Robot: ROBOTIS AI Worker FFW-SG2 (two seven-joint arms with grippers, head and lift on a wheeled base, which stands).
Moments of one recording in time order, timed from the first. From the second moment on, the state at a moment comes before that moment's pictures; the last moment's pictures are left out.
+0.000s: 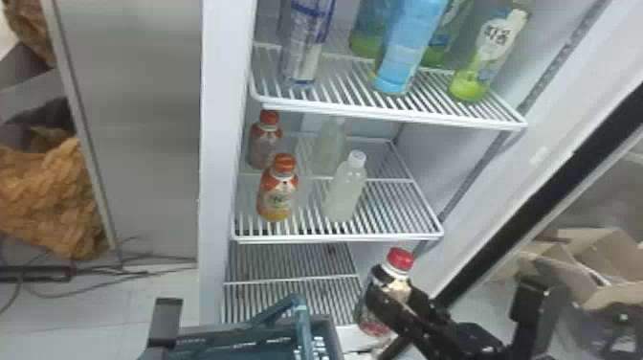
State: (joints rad) left arm 0.19 0.26 -0.35 -1.97 1.22 1.15 -0.35; right arm 0.83 -0.08 -0.41 -2.58 -0.52 0.75 0.25
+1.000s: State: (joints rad) left arm 0.19 0.26 -0.35 -1.96 1.22 1.15 -0.34; right arm 0.83 -0.11 -0.27 -2.53 -0.56 0.88 0.30
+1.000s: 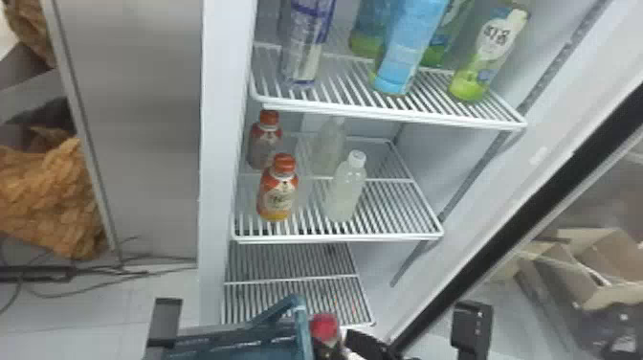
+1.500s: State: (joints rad) left arm 0.19 0.26 -0.35 -1.96 1.22 1.15 -0.34; right arm 0.81 -0.11 -0.28 -2.51 -0.48 0.64 0.30
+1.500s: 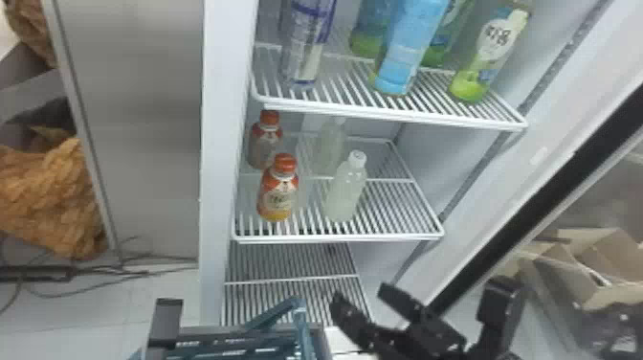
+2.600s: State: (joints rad) left arm 0.20 0.26 -0.37 -1.96 1.23 1.16 -0.35; right arm 0.70 -0.08 -0.21 -2.16 -0.31 -0.23 0.10
